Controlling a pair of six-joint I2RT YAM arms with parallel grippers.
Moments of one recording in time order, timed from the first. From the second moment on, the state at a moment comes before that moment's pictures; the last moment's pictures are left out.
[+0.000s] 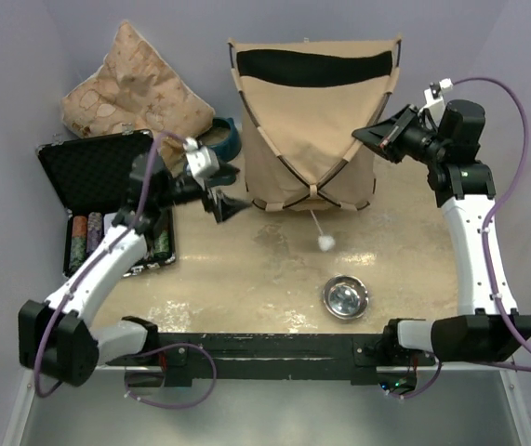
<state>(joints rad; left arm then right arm) -0.26 1.25 1.01 0.17 0.93 0.04 0.00 1.29 1.52 -0.49 -0.60 0.86</state>
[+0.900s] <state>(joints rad) -0.72 1.42 0.64 0.86 0.36 0.77 -0.07 1.36 1.40 -0.46 -0.67 1.02</state>
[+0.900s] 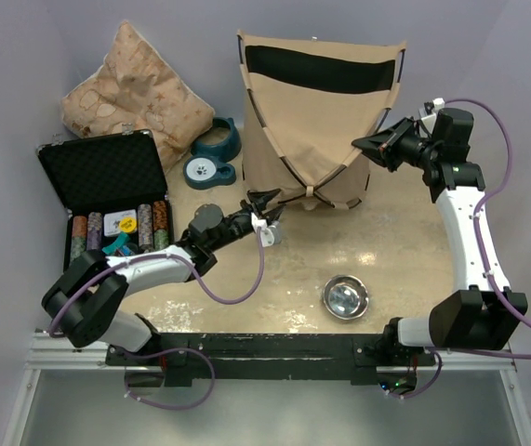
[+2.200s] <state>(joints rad) -0.67 1.92 1.72 0.28 0.37 0.16 -0.14 1.34 1.73 -0.76 -0.32 -0.13</state>
